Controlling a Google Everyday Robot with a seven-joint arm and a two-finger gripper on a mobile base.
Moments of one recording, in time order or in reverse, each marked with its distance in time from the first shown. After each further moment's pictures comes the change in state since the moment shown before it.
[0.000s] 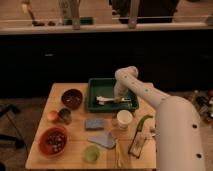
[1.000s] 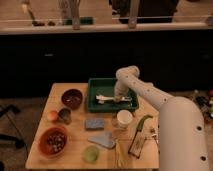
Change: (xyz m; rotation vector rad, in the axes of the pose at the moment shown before) arm -0.004 -0.002 -0.009 0.026 -0.025 -0.016
